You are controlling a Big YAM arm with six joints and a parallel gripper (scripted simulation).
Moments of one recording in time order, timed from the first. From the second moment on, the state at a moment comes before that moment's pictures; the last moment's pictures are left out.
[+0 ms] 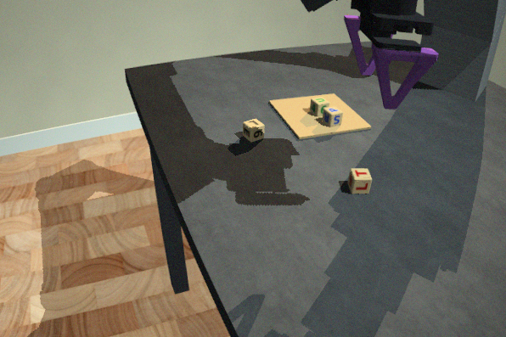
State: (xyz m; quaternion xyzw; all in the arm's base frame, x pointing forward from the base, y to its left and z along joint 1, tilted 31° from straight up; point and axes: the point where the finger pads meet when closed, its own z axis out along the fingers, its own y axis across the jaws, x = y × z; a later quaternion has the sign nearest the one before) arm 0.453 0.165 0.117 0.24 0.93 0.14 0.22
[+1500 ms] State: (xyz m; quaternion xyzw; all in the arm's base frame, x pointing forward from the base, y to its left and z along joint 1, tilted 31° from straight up) arm 0.481 0.176 0.065 -0.46 0.85 -0.05 0.26
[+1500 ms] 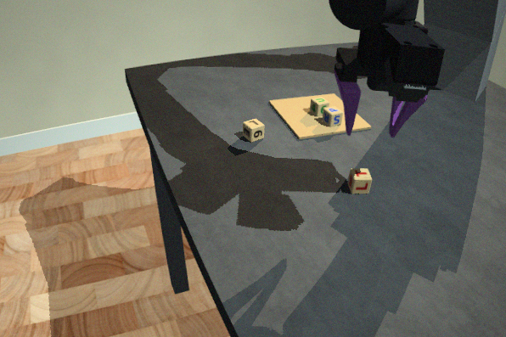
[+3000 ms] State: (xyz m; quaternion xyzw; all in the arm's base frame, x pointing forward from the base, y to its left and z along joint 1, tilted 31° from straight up) arm 0.486 0.178 0.064 -0.48 0.83 -0.06 0.26
